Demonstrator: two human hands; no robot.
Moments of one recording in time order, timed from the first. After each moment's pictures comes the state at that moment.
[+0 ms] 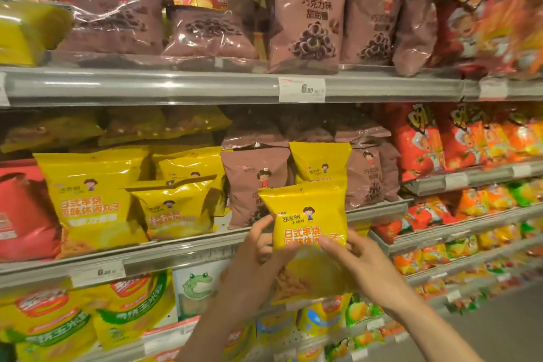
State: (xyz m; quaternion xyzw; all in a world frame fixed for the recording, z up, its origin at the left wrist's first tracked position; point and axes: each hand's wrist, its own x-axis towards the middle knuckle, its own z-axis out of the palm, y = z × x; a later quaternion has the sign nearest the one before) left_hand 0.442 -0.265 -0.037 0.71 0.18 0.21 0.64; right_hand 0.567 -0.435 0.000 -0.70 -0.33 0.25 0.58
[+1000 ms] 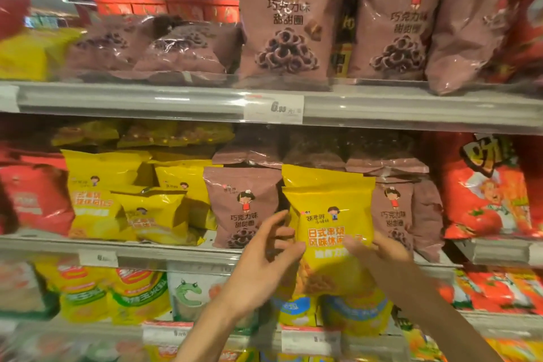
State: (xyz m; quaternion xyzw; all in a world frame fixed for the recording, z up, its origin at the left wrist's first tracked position) left_hand 0.549 -0.294 -0.013 0.71 0.25 0.31 0.58; right_hand 0.733 -0.429 0.003 -0.66 -0.40 0.29 0.57
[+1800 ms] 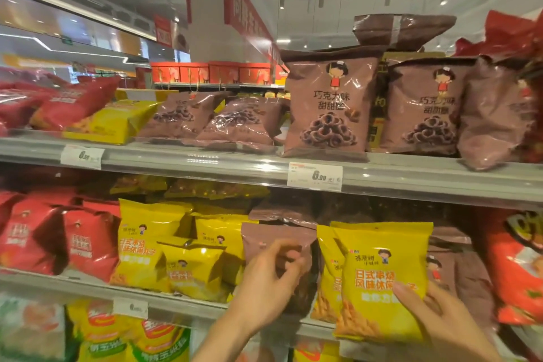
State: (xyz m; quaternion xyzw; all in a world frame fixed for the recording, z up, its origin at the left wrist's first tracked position) left_hand 0.527 -0.249 0.043 0.78 0.31 0.39 0.38; right_hand 0.751 -0.410 0.030 -0.61 -0.36 0.28 0.65
